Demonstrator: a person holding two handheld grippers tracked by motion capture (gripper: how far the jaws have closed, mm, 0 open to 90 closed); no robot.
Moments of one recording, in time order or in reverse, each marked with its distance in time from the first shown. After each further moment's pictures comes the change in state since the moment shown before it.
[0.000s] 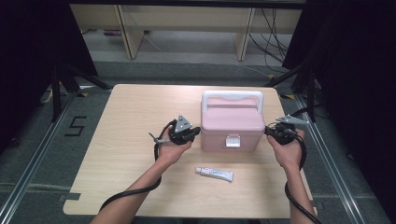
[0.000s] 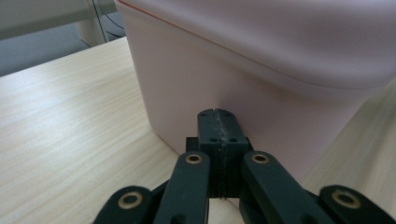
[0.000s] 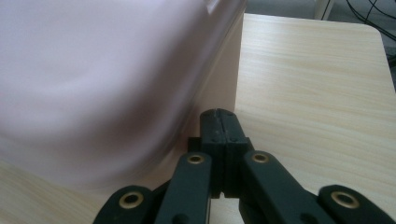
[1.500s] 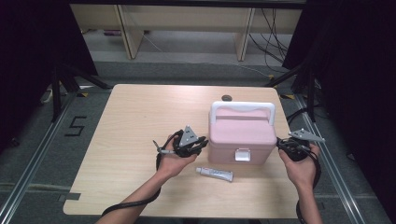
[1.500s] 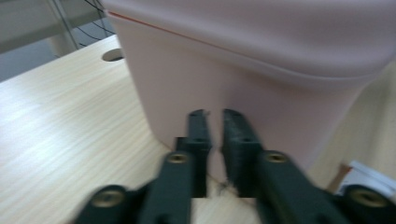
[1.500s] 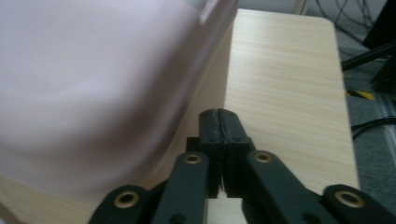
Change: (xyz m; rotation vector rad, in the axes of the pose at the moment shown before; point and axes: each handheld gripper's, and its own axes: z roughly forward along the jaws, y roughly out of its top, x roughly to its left) left arm -0.034 -0.006 -0.017 -0.014 -0.077 0.084; right arm 0.000 -0.032 -0.050 -0.027 -0.069 -0.006
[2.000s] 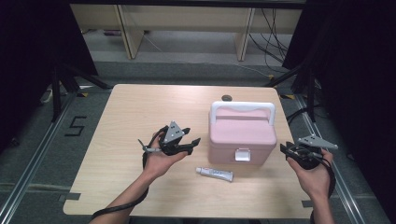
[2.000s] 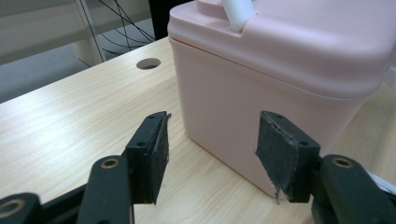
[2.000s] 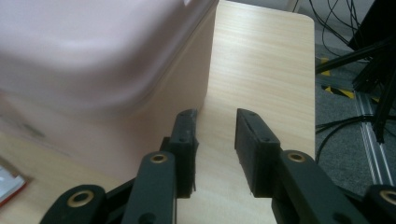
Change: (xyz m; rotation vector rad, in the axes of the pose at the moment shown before) left arm 0.016 0.009 -0.039 -0.030 0.060 -0.028; right arm -0.005 -0.007 -0.037 0.045 -0.023 -0.030
